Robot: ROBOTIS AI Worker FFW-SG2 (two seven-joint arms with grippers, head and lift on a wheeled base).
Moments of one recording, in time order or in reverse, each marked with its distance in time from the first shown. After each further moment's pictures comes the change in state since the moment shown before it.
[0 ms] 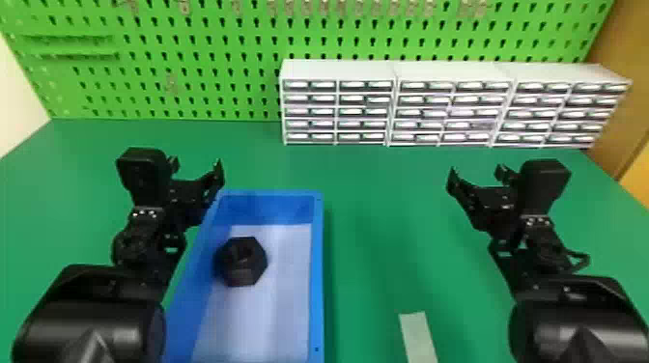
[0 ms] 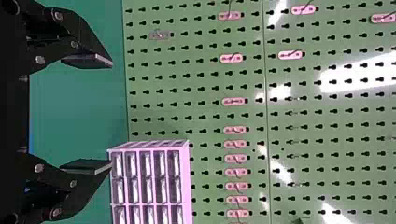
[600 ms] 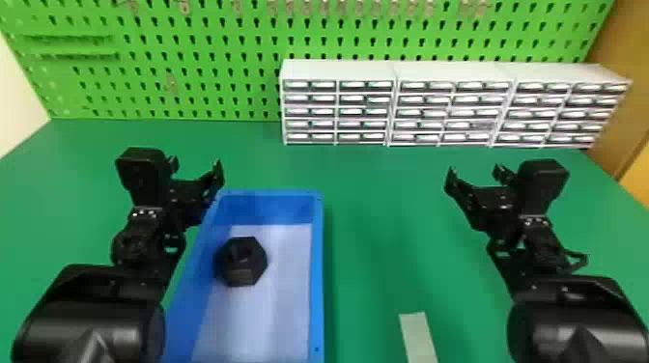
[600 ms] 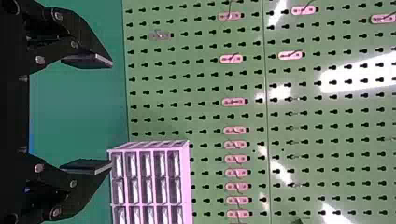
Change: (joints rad) left arm -0.001 0.000 0.001 0.000 0.000 0.000 0.000; right arm 0.000 0.000 0.006 0.000 -0.003 0.000 0.001
